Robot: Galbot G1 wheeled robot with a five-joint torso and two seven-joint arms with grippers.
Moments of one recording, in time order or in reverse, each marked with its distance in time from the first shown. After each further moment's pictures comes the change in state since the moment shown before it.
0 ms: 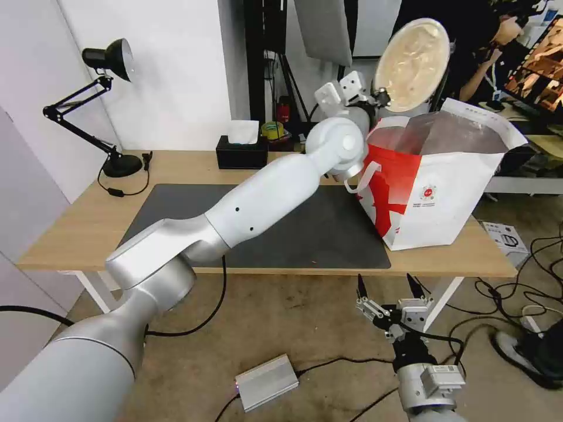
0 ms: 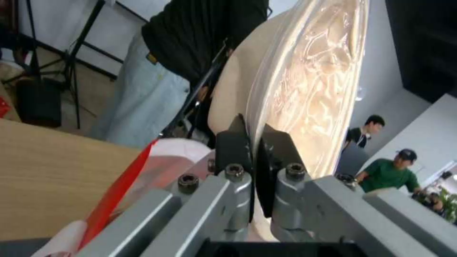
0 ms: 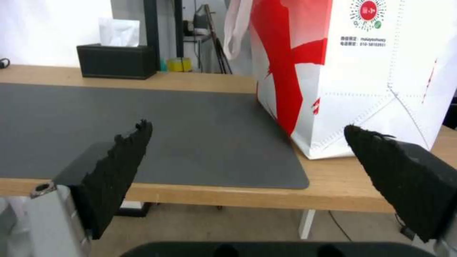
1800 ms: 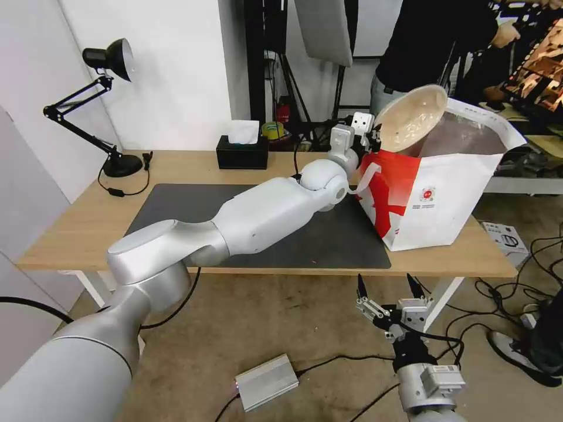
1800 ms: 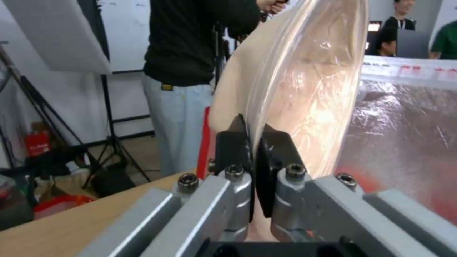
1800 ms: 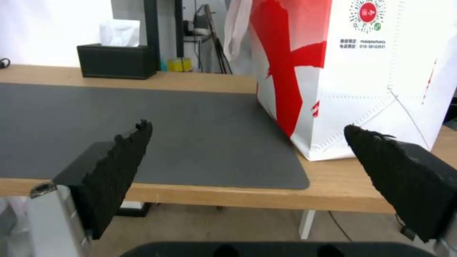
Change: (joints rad) left arm -0.005 0.028 0.225 0.167 0.479 -0.003 0.221; right arm 0.000 0.000 0.000 0.000 0.000 0.000 0.000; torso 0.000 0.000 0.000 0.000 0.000
